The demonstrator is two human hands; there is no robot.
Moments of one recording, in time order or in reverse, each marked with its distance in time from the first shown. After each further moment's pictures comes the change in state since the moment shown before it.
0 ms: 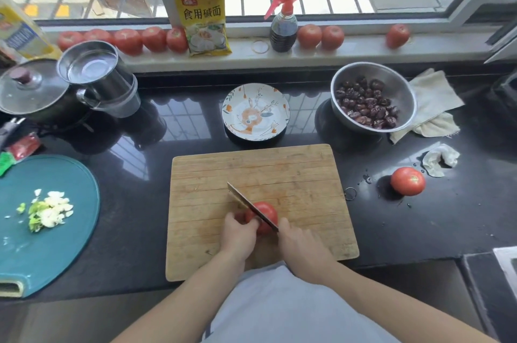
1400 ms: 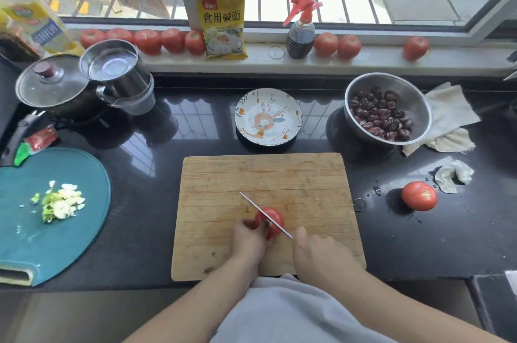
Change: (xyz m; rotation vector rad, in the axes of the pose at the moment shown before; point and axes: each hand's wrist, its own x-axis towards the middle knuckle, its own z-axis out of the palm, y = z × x) left_hand -0.013 0.007 0.005 -0.128 0.033 -0.042; right_hand -0.033 -0.032 -0.078 -0.020 -0.143 0.061
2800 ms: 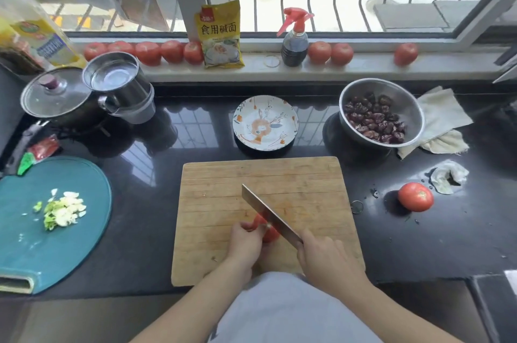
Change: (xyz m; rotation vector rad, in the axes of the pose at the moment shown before) left_hand 0.016 -0.011 -0.004 -0.021 -0.071 -0.014; right_hand 0.011 0.037 0.046 0.127 0.220 0.042
